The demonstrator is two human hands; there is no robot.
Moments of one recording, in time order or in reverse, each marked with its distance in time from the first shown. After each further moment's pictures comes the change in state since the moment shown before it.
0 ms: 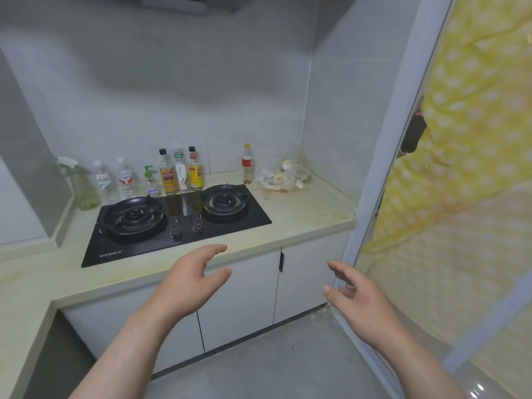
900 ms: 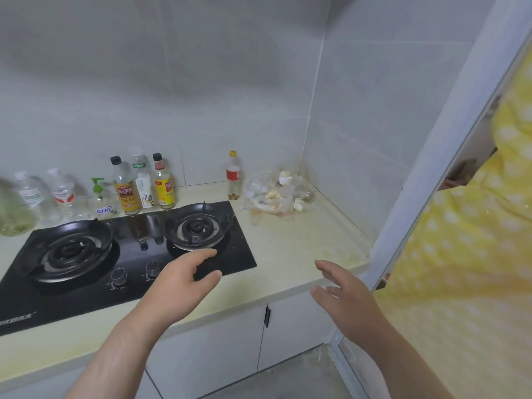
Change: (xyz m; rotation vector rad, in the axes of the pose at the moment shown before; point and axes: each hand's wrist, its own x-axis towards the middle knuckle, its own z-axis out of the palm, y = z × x) left_hand 0.289 -0.016 0.081 -0.059 -0.025 -0.133; right_hand 0.314 0.020 -0.024 -0.046 -0.116 -0.002
